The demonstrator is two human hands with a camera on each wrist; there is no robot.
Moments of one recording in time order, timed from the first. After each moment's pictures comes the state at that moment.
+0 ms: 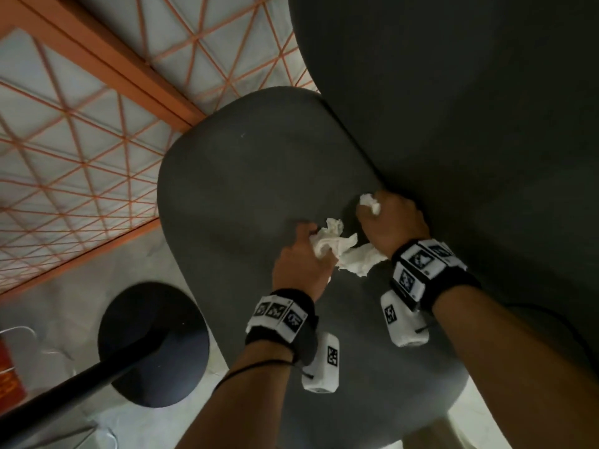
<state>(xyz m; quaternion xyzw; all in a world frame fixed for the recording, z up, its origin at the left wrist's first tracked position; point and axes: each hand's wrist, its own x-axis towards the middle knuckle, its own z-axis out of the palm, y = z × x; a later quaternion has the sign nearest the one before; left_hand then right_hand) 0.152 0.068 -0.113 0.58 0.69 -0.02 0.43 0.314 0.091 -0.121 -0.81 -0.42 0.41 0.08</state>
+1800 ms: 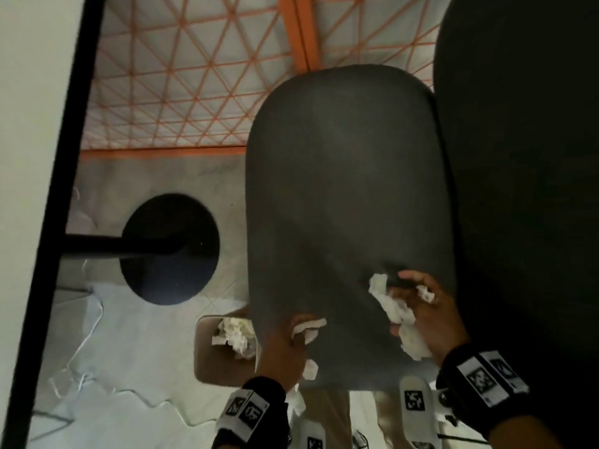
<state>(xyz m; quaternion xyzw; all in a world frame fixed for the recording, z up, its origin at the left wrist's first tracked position) 0.092 -0.163 -0.066 0.28 0.77 0.15 0.55 0.306 -0.073 -0.083 -0.66 -0.18 0.69 0.25</state>
